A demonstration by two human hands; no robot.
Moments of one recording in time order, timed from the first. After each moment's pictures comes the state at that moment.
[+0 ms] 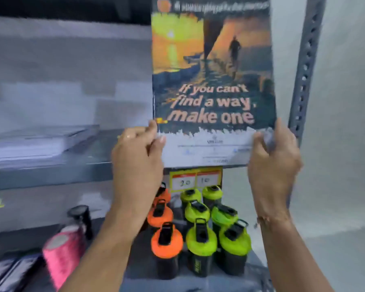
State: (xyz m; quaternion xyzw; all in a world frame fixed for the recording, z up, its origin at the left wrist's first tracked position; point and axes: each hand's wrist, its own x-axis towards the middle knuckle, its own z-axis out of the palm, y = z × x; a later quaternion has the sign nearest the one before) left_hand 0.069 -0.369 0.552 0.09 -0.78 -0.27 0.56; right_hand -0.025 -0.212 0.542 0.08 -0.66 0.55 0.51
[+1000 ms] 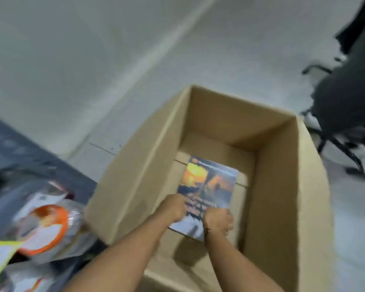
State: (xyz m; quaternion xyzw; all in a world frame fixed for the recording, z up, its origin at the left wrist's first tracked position) left_hand -0.013 -0.008 0.081 -0.26 -0.87 -0.03 -0.42; right_hand 0.065 0.073 0.033 -0.72 -0.56 0.41 -0.03
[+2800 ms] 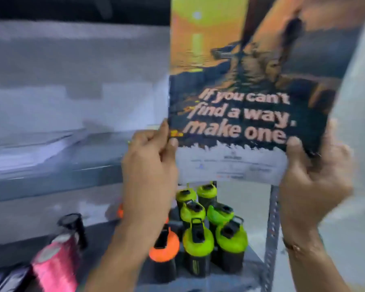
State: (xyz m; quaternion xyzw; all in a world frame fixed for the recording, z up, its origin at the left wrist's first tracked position) left_hand 0.064 -0.338 0.548 0.02 -0.77 -0.25 0.59; right_hand -0.008 -0.165 0.518 0.07 -0.57 0.55 0.61
